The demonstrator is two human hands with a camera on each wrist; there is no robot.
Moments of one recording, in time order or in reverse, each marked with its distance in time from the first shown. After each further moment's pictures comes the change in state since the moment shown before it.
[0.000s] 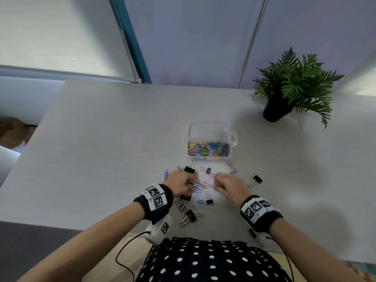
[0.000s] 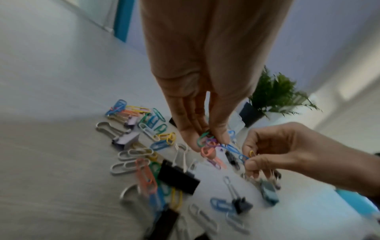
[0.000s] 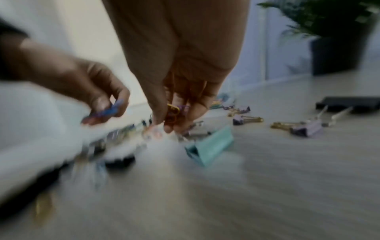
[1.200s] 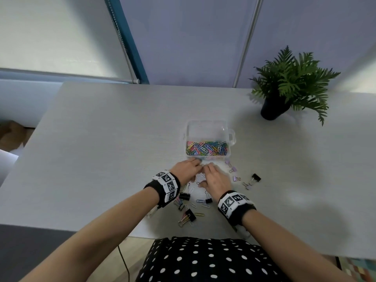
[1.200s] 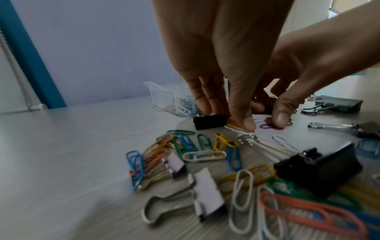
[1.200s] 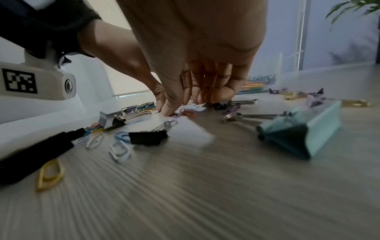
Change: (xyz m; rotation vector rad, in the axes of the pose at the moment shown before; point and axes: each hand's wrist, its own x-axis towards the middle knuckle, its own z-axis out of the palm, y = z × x) left_hand 0.043 -0.004 0.001 0.635 0.093 0.259; right_hand 0.027 -0.034 0.020 -0.177 0.089 0.125
